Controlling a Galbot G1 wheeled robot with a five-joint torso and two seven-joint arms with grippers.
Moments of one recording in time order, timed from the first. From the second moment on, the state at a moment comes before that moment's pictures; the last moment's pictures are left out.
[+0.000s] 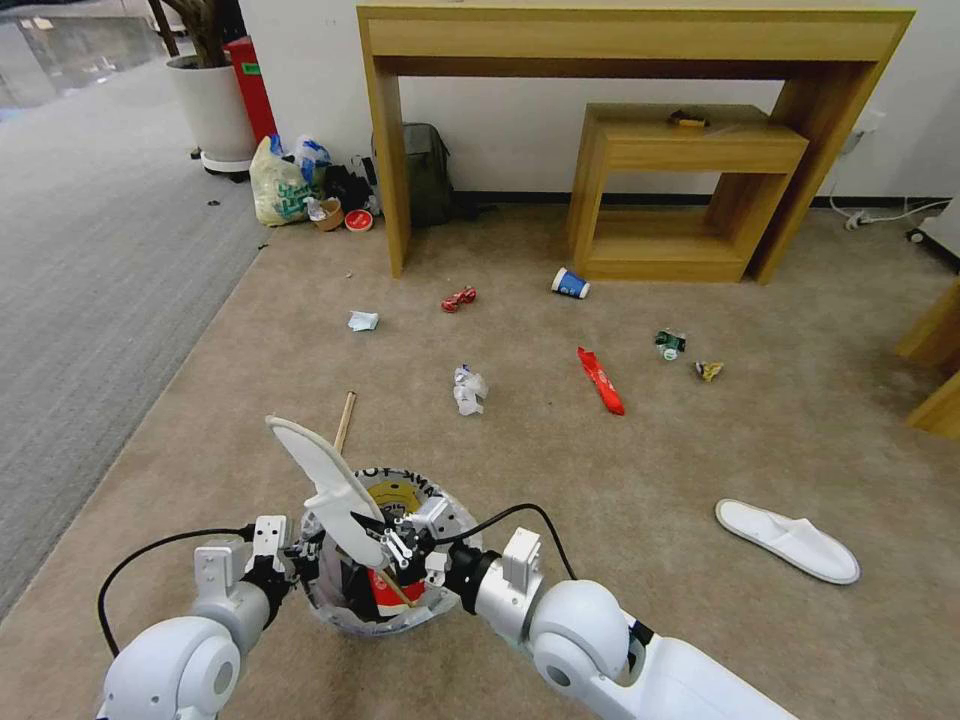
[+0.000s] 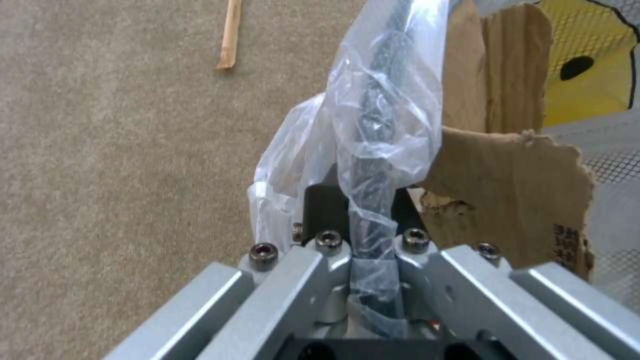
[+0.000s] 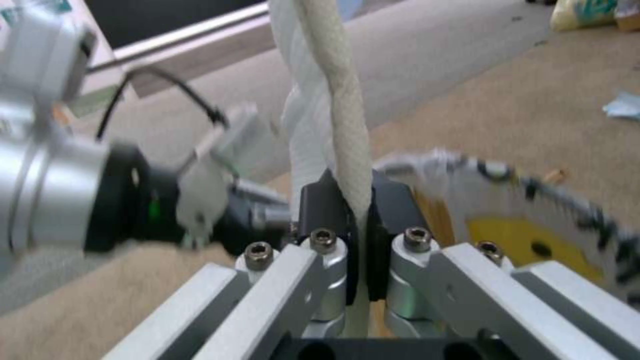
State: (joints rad) left arm 1.54 -1.23 -0.65 -2.13 -0.48 0.74 -0.02; right arm -0.98 1.06 -0.36 1.96 0.59 -0.17 -0.09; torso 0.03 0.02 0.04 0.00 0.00
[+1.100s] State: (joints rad) left arm 1.54 -1.23 -0.66 -2.13 -0.49 0.74 -0.02; right arm -1.03 1.00 -0.22 2.00 0.52 -0.13 -0.10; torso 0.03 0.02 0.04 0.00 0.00
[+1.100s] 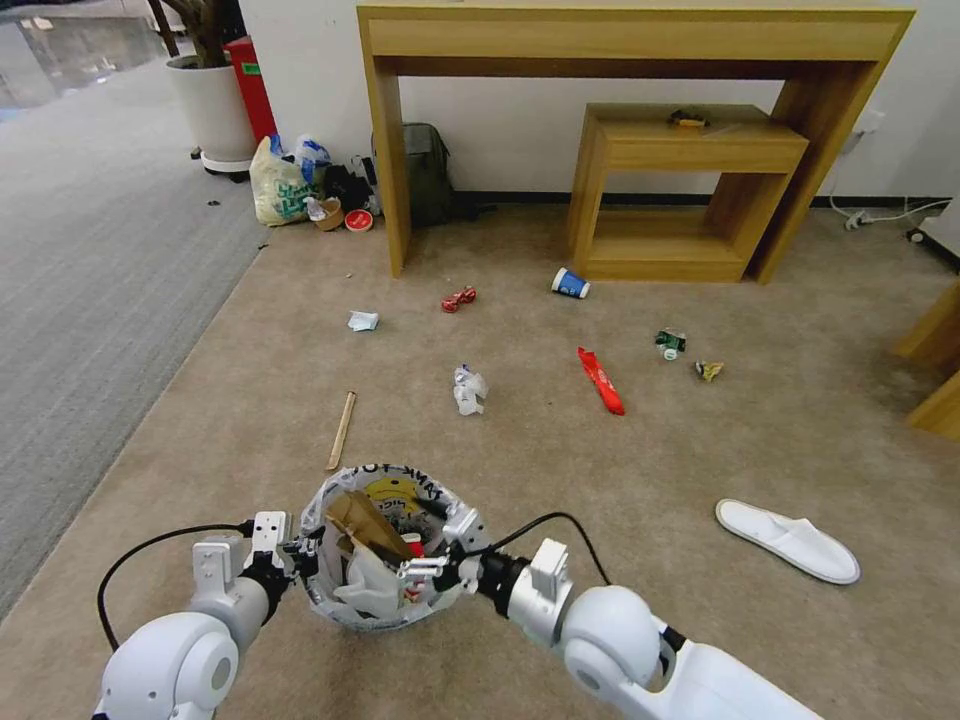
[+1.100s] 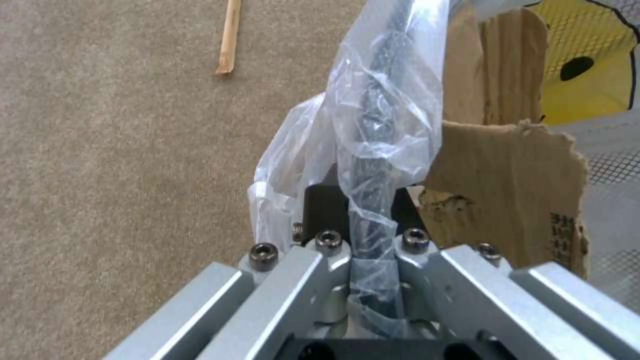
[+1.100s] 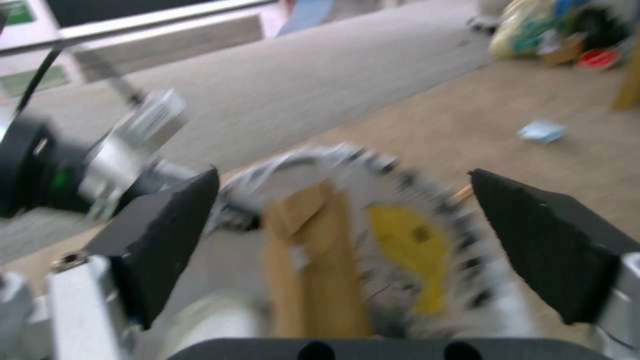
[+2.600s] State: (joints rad) left arm 1.61 -1.29 -0.72 -2.20 -0.46 0.74 0.03; right arm -1.40 1.10 0.46 1.94 0.32 -0.07 -0.19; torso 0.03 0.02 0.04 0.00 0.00
